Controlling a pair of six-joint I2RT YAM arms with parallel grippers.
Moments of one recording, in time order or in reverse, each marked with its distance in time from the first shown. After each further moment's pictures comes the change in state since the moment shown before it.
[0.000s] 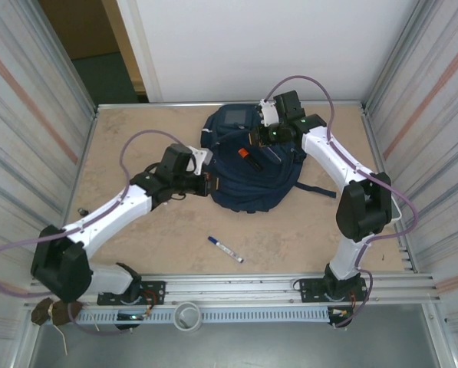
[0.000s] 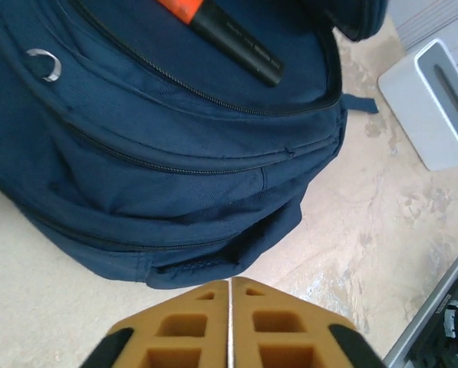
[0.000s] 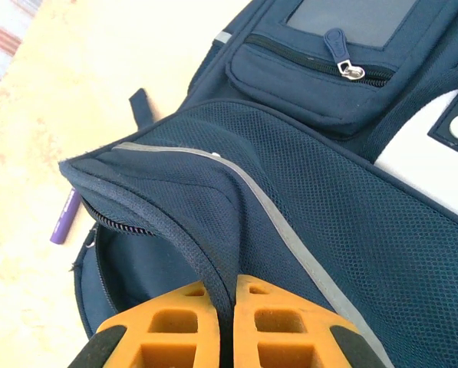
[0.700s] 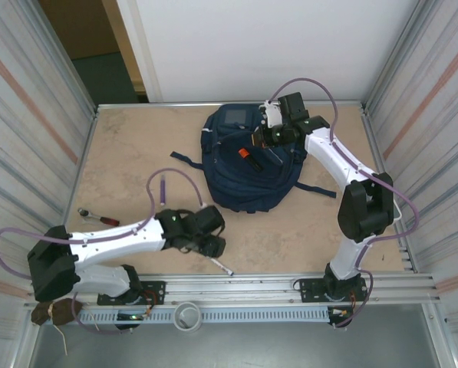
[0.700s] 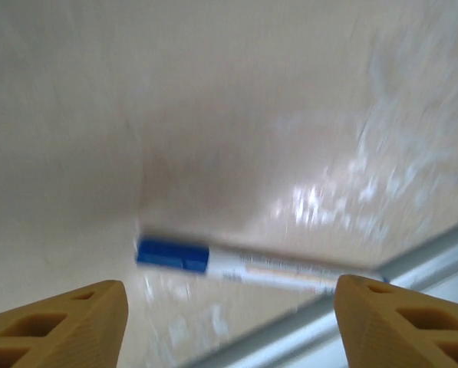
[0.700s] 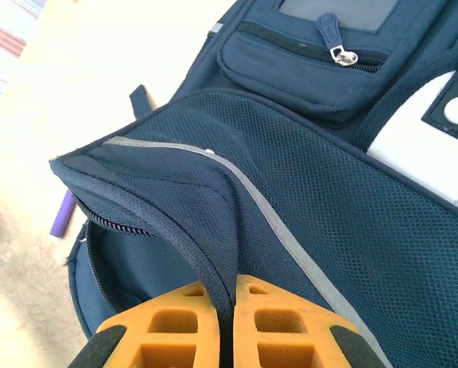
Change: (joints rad) left arm -0.530 -0.086 -0.195 -0.401 -0.374 -0.328; right arm -0.032 -0.013 -0.047 0.021 -0.046 0.004
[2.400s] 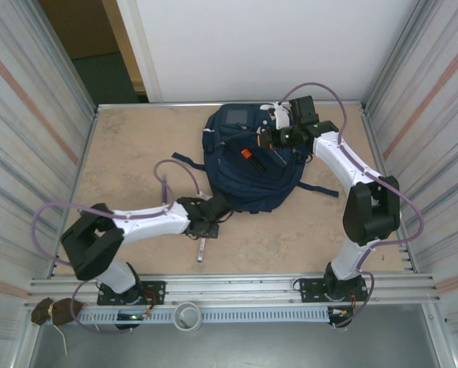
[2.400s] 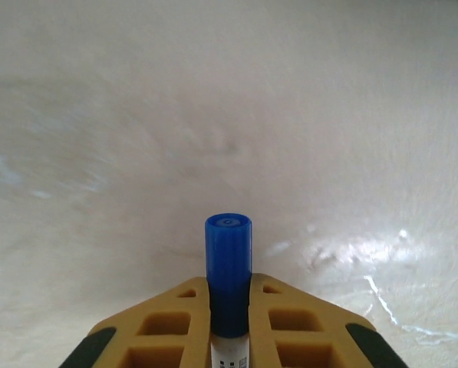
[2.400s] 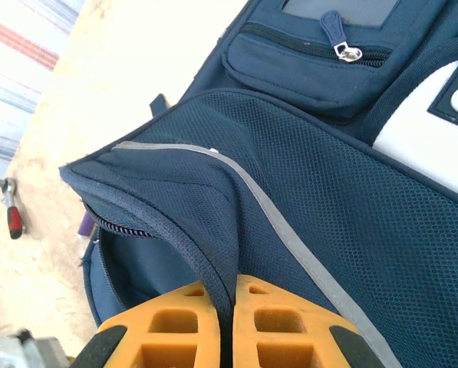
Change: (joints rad) left arm 0.188 0.246 0.086 0.110 -0.182 -0.040; right arm -0.062 -0.046 -0.086 0.065 -0.107 0.011
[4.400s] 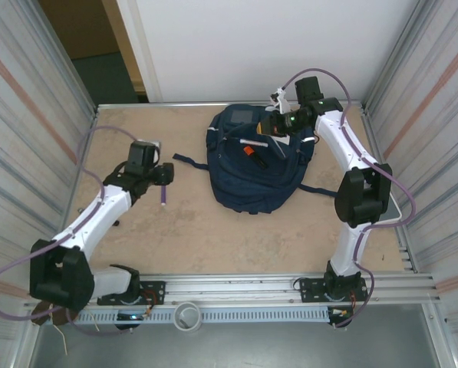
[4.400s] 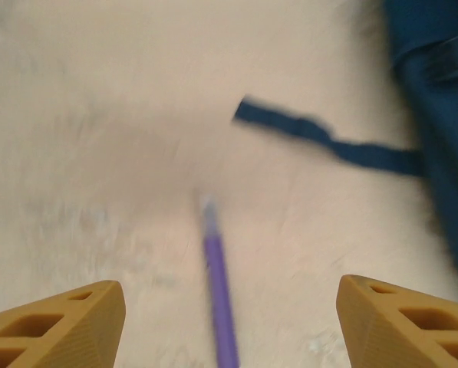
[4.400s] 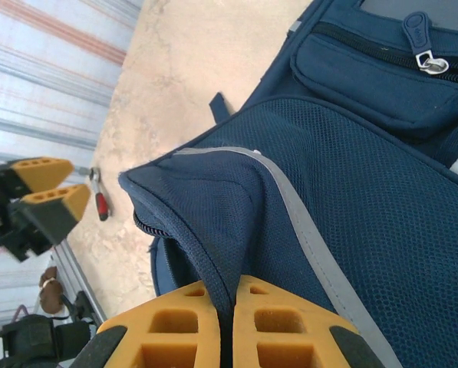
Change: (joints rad) left arm 0.698 -0.233 0.028 0.196 0.104 0.566; right arm -0.067 0.191 0.359 -0.307 -0.232 -0.017
